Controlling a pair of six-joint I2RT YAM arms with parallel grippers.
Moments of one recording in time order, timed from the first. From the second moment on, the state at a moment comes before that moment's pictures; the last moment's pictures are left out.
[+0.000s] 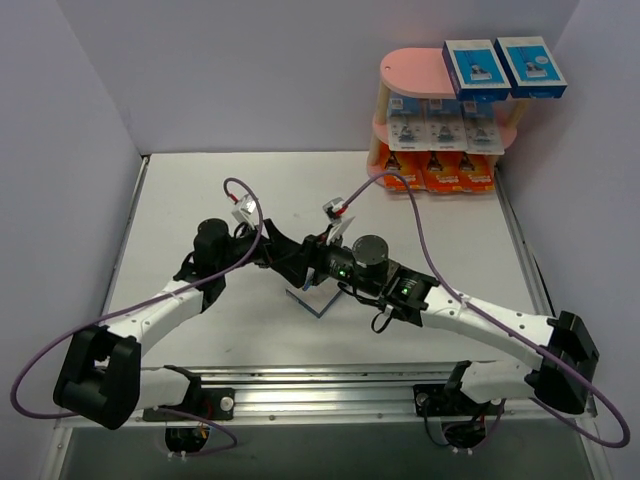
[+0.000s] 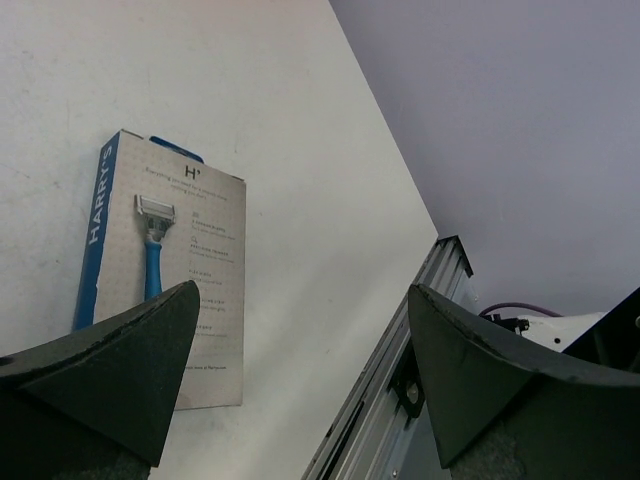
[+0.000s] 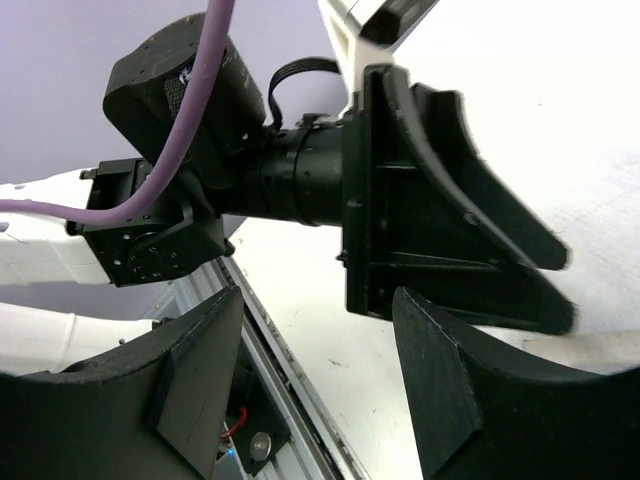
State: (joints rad) left arm -0.40 1.29 0.64 0.46 0.60 -0.78; right arm 0.99 1.29 0.92 0.26 -0.04 0.59
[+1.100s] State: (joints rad) left arm -0.52 1.42 0.43 0.34 0.34 -0.95; right arm 0.22 1.38 0.62 0.34 -0.50 0.69
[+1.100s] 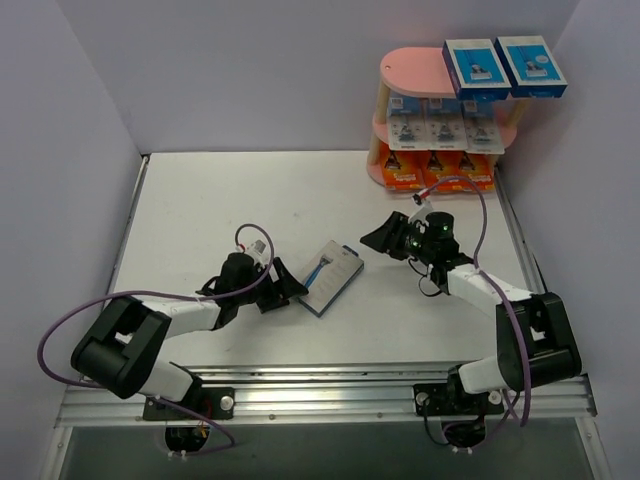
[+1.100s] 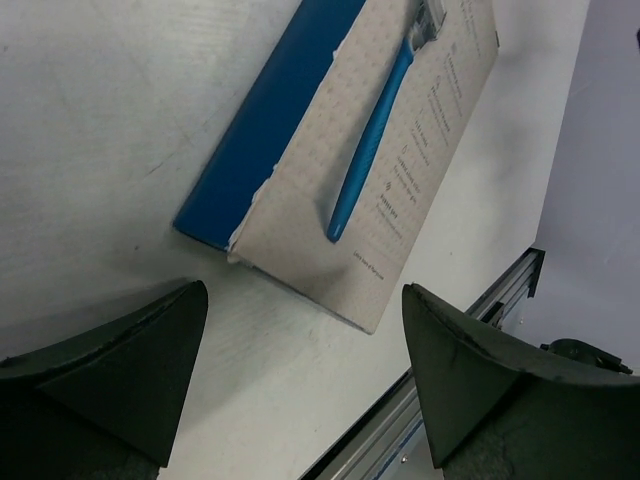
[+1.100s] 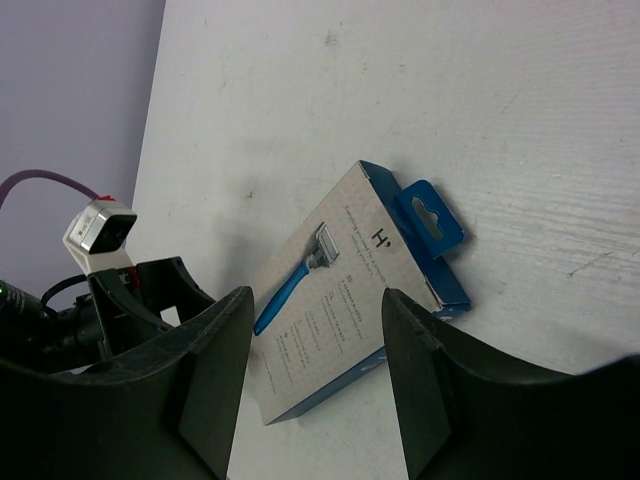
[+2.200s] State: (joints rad) left arm -0.52 1.44 0.46 0.34 0.30 -0.91; right arm 0.08 1.70 0.44 0.77 -0.71 0.83
